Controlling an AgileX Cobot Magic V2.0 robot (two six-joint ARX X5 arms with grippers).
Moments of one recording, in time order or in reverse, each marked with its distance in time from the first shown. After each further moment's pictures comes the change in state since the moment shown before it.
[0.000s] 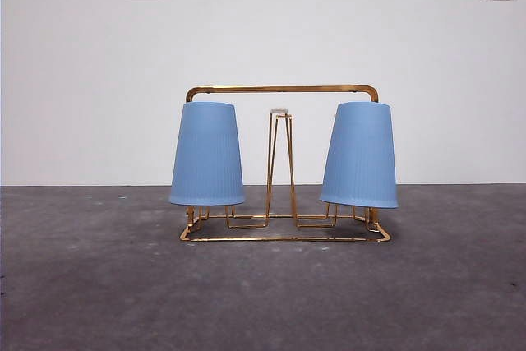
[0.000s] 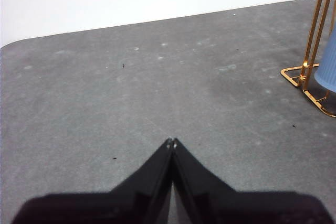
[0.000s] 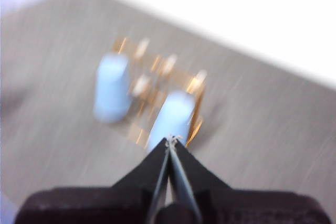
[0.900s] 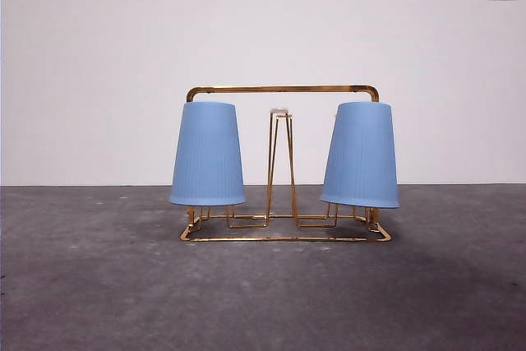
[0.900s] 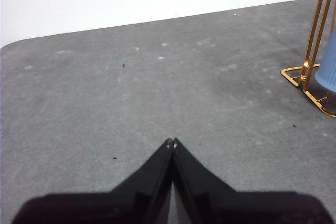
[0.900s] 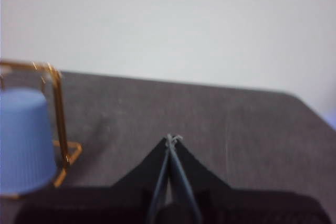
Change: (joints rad) left arm 0.000 0.000 0.000 0.000 0.000 0.000; right arm -0.544 -0.585 -1.195 0.958 -0.066 0.027
